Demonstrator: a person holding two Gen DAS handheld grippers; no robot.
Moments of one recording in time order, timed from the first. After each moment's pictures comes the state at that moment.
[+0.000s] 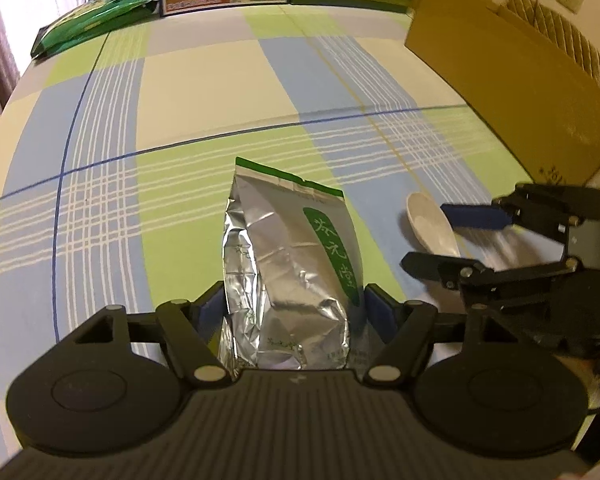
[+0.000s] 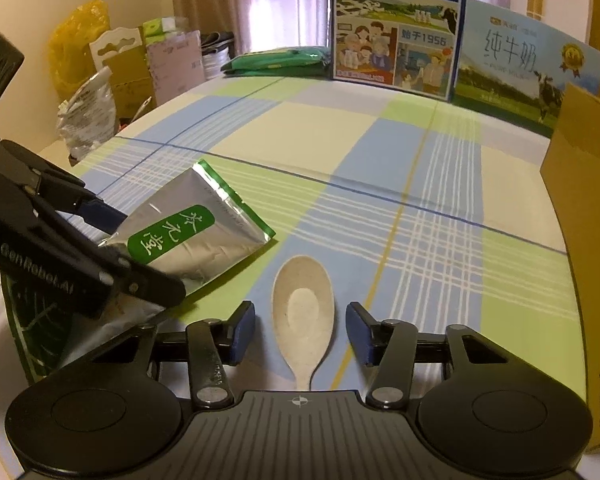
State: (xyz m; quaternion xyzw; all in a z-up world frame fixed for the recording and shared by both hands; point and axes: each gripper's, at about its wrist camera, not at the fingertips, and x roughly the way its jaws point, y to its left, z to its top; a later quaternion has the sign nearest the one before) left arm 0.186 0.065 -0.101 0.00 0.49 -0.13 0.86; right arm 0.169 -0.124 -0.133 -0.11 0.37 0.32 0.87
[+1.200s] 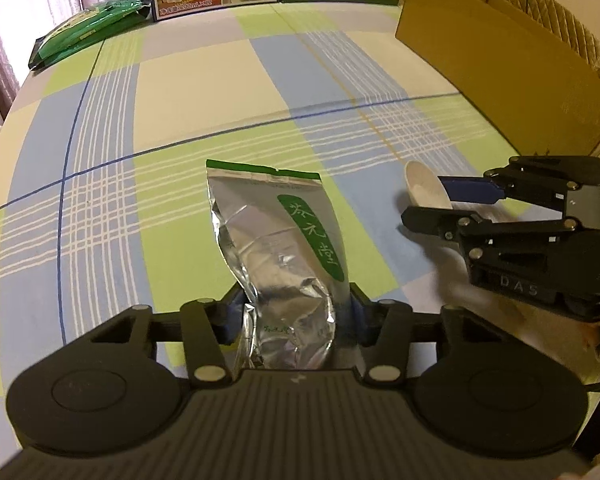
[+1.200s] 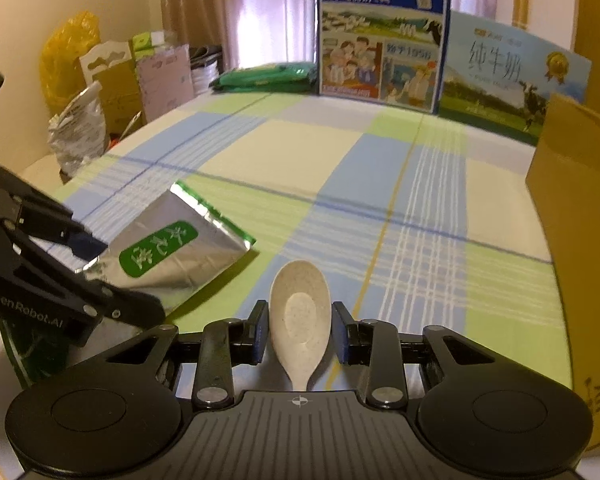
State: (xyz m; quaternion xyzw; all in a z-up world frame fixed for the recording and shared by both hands) left arm 0.178 0.059 -0.096 0.03 0.49 -0.14 0.86; right arm 0.172 -0.129 -0.123 -0.10 0.35 0.30 0.88
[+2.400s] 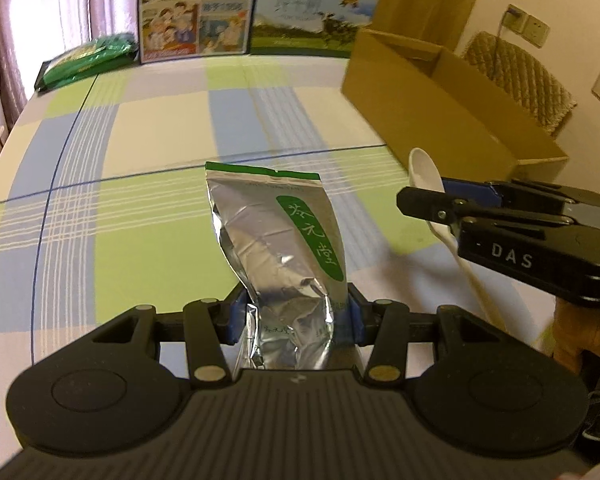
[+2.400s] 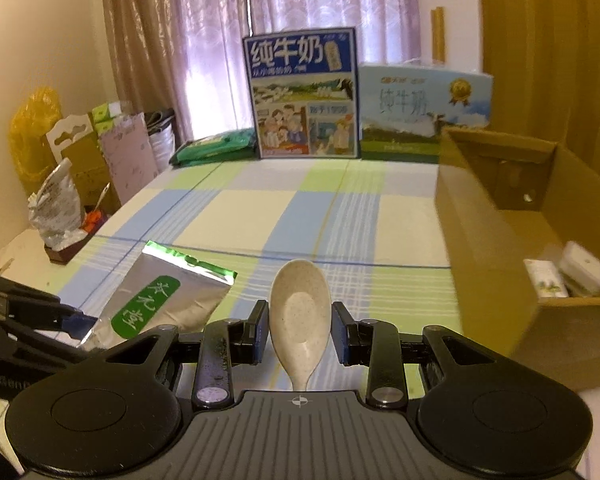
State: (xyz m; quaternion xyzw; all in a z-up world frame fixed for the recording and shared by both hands) left arm 0.109 -0.005 -0.028 -0.02 0.44 -0.14 0.89; right arm 0.124 -0.198 -0.037 -0.03 0.31 0.24 0.92
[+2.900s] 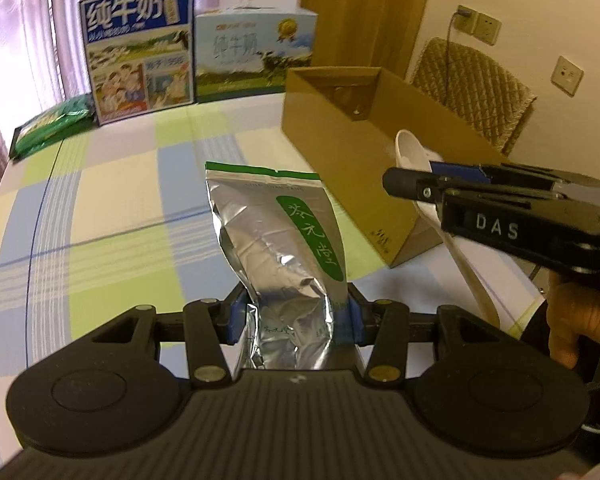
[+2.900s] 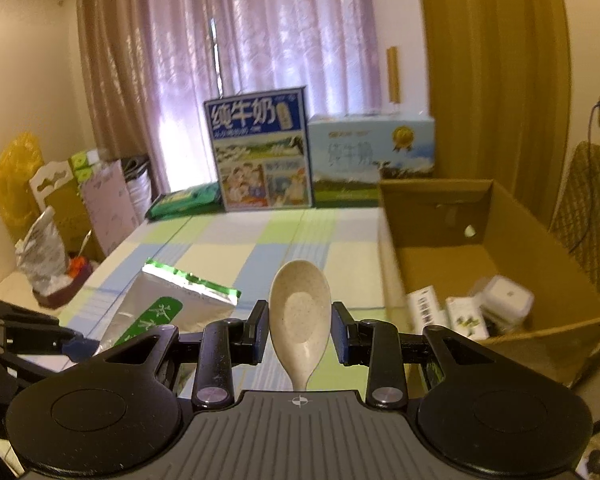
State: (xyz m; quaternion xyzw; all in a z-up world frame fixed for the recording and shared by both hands) left arm 0.094 -0.074 0.023 0.02 0.40 -0.18 0.90; right arm 0.107 -0.255 0.023 0.00 0.26 0.20 0.94
